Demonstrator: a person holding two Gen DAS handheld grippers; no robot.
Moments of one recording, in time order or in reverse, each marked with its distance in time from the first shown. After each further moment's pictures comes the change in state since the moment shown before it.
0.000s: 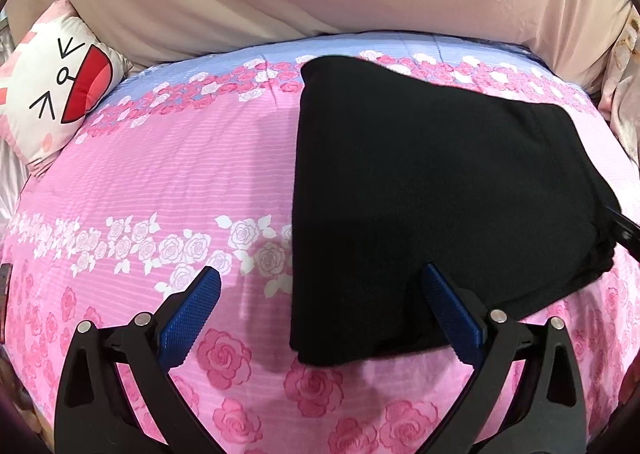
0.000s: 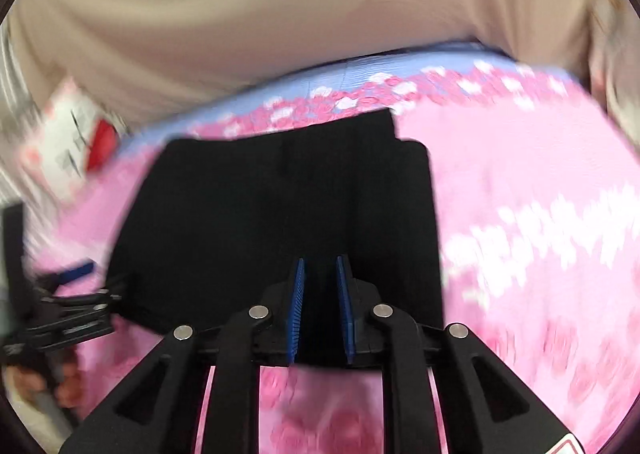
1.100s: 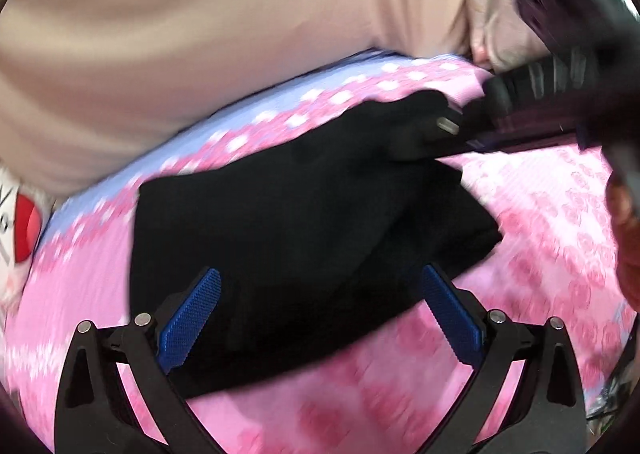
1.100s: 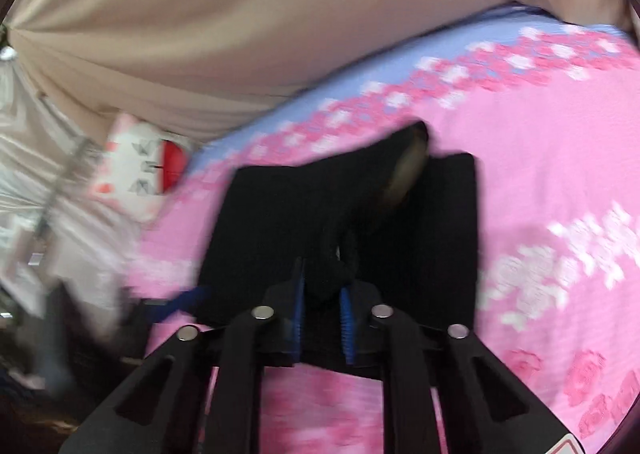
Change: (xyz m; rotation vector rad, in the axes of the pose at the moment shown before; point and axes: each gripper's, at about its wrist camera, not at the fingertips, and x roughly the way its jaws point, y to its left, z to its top) left arm -0.037 -0.130 -0.006 0.406 -0.221 -0.194; right arm -0.005 -0.006 0.053 0.086 0.140 0.337
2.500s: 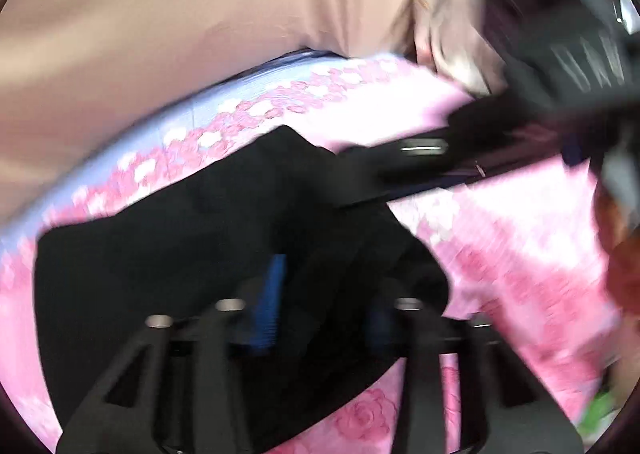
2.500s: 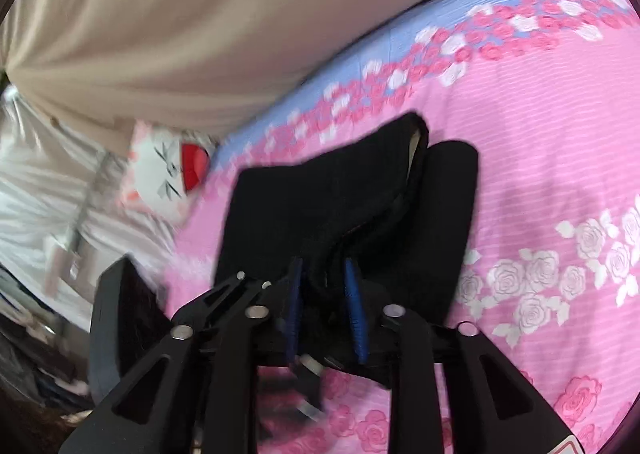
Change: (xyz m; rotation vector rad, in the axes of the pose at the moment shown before) left arm 0.056 0.009 0.042 -0.024 0.017 -0.303; right arm 0.001 -0.048 0.019 0.118 0.065 0.120
